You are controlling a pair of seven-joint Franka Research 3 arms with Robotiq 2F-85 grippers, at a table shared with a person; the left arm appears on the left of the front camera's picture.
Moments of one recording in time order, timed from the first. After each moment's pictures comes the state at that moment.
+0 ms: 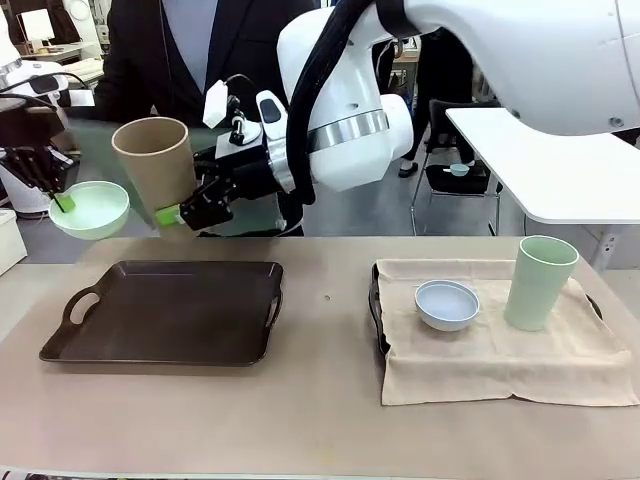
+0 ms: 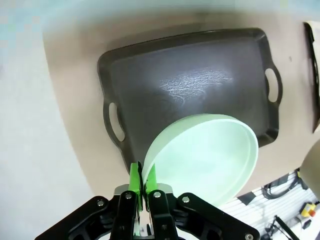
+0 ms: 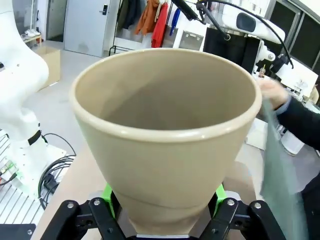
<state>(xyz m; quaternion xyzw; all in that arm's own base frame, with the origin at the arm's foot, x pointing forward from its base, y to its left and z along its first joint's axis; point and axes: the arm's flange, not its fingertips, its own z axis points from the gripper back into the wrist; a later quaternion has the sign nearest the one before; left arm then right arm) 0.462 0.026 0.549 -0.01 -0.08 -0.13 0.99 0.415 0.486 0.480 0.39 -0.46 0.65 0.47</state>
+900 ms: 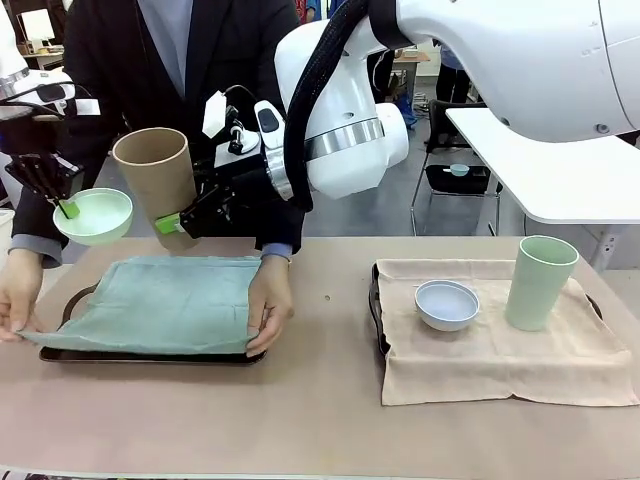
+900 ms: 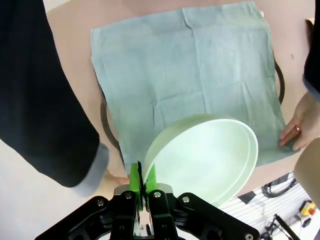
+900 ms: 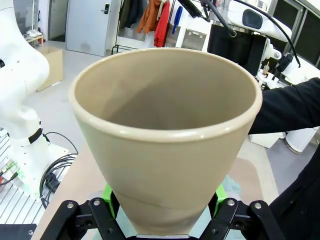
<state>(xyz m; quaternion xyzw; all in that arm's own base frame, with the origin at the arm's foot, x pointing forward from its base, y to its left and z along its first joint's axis) 0.466 0.025 0.541 -0.01 -0.07 -0.13 0.99 0.417 0.491 0.466 0.39 -0.45 0.65 0.47</state>
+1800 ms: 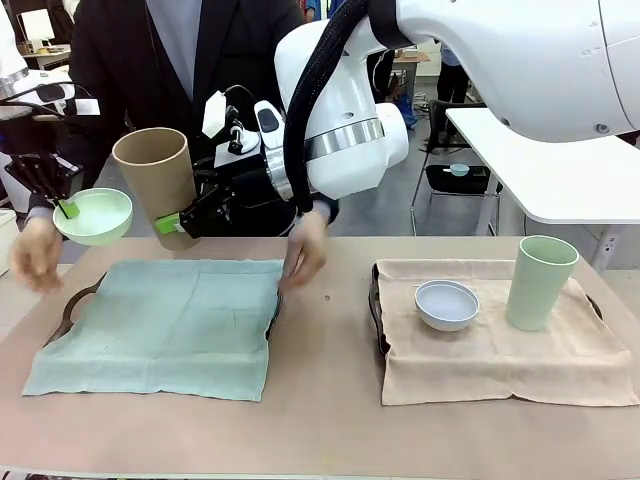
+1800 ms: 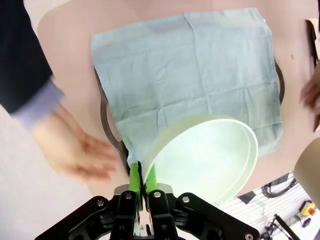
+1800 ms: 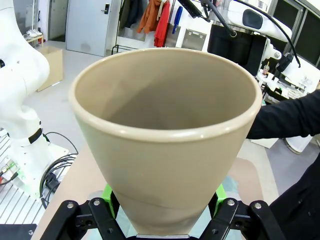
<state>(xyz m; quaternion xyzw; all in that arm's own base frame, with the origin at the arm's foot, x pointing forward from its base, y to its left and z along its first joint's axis) 0.466 0.026 0.541 -0.01 -0.07 -0.13 0.99 0.417 0.491 0.466 0.39 -0.45 0.65 0.47</state>
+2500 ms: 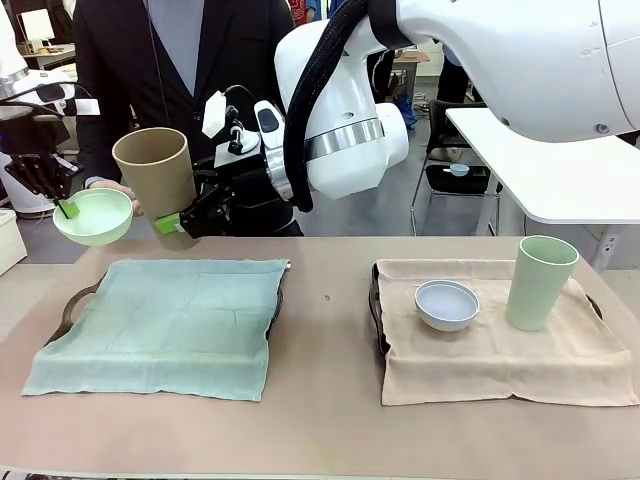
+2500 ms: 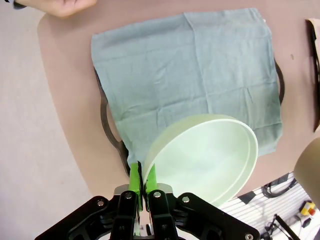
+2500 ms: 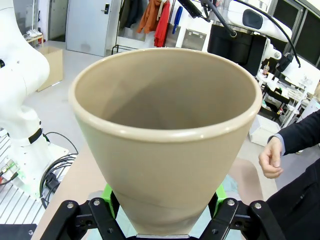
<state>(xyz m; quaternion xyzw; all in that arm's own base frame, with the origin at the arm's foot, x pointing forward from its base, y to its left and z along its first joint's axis) 0.466 0.026 0.541 -0.01 -0.07 -0.13 0.99 0.417 0.491 0.466 0.39 -0.45 0.65 0.47</state>
